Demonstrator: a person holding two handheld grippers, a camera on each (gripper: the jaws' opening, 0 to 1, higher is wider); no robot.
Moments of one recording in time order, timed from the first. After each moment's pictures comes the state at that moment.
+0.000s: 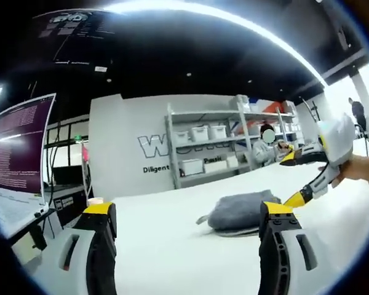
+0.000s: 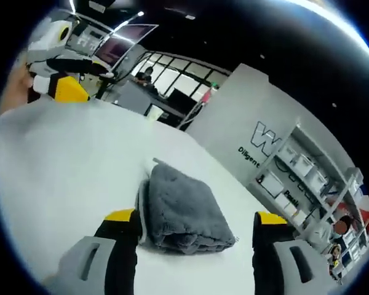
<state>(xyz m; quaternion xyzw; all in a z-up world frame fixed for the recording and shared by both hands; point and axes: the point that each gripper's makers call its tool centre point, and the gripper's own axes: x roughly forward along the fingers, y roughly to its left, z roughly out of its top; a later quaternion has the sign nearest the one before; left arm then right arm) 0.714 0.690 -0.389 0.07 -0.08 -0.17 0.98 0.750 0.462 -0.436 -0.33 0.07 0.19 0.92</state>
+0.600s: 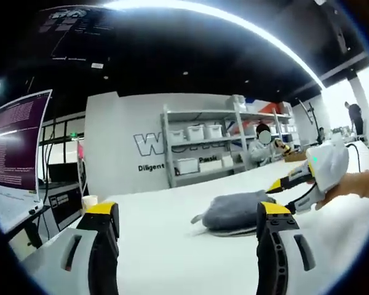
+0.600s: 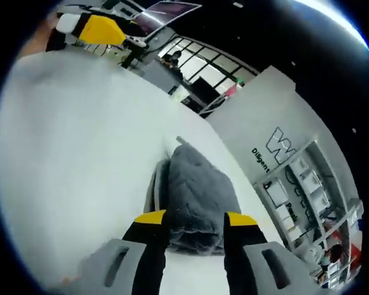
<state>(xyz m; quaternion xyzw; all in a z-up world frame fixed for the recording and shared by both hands) 0.712 0.687 -0.391 0.05 -0.07 -0.19 0.98 0.765 0.484 -0.488 -0.45 0.11 0.22 0.86</state>
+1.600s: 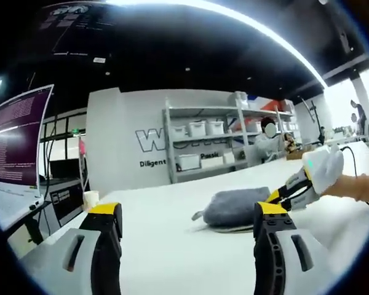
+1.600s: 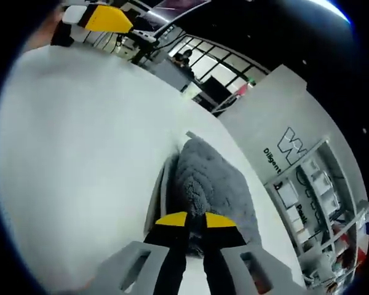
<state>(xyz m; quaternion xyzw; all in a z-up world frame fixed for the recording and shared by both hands) 0.720 0.691 -0.395 0.05 -0.06 -0.18 0.98 0.772 0.482 -0.499 -0.43 0.12 0.25 0.86</state>
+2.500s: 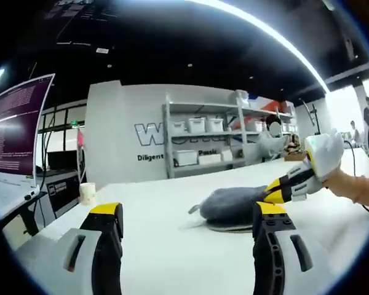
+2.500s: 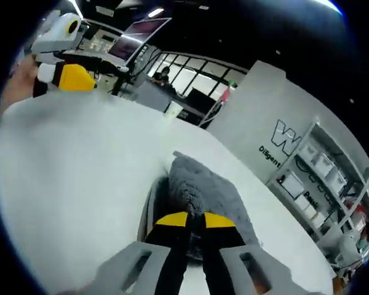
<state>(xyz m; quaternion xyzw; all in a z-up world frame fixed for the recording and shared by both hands) 0.732 0.699 -0.401 0.03 -0.04 -0.19 0.98 0.762 0.492 -0.461 -0.32 0.09 0.26 0.91</state>
